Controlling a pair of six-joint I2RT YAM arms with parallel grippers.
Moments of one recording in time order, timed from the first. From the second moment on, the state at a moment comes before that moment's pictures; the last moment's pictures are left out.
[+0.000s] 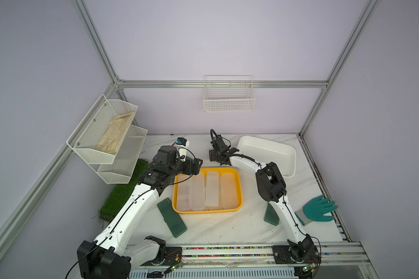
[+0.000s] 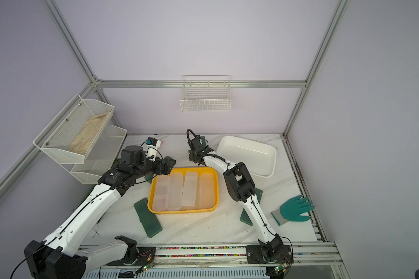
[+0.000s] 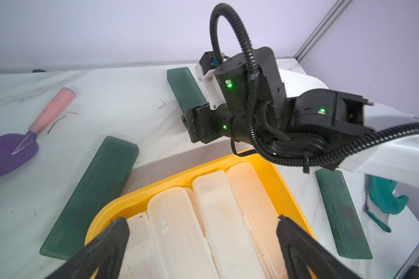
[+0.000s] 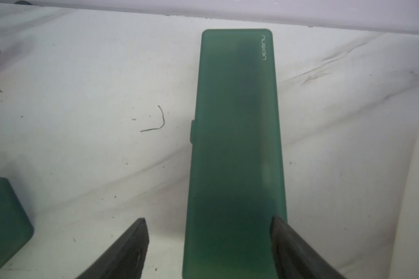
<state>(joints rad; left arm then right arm) -0.32 1.16 1.10 -0.50 0.18 -0.17 0.61 2.47 2.08 -0.41 0.30 0.37</state>
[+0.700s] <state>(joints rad) -0.34 1.16 1.10 -0.46 0.20 -0.16 0.55 2.58 2.18 -0.41 0.20 0.32</state>
